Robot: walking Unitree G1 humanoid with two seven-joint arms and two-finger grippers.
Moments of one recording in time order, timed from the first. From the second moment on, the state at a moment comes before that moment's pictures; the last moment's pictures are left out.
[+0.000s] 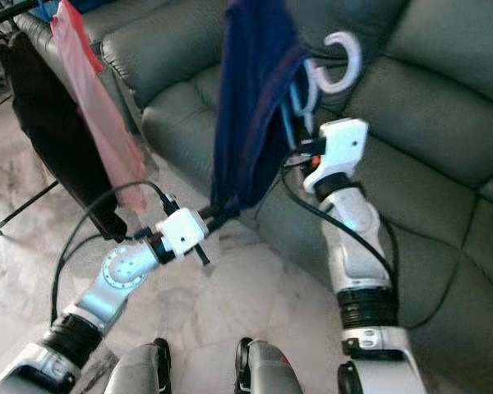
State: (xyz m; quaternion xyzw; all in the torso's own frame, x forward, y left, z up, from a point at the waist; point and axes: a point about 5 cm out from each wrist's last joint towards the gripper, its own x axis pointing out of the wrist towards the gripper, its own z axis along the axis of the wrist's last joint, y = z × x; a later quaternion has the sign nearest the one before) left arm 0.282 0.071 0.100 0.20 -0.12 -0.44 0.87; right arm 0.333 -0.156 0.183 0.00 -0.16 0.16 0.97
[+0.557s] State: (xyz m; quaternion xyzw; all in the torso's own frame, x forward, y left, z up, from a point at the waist) left arm 0.285 0.092 0.077 0.21 -0.05 -0.40 0.89; right arm 0.323 -0.137 0.161 -0.10 -0.16 0.22 0.95
